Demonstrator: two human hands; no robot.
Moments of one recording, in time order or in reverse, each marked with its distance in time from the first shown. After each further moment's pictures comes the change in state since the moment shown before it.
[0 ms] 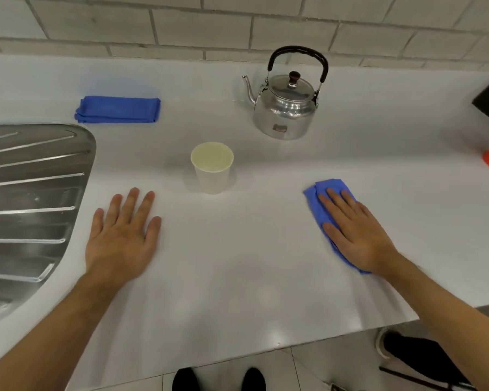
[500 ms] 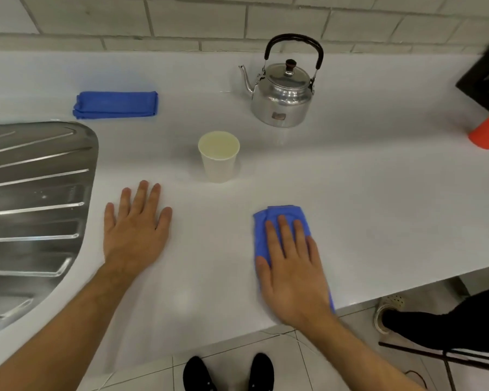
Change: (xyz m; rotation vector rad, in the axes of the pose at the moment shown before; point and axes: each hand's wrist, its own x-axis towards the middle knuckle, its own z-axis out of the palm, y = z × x) left_hand 0.004 -0.004 -0.006 -0.103 -0.014 0.023; right_hand -0.059 -0.204 0.038 -0.007 0.070 0.206
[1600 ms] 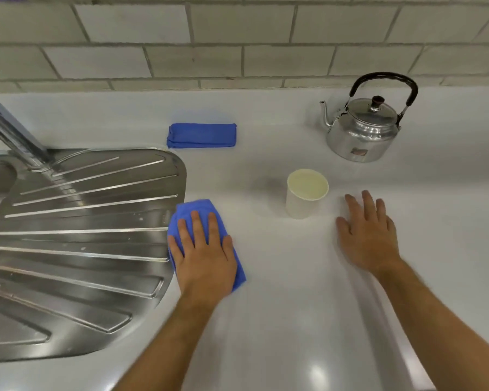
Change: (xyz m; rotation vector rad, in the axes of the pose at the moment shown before) left_hand 0.000 -0.014 -0.003 0.096 0.070 -0.182; right_hand 0.158 0.010 -0.010 0.098 0.023 0.203
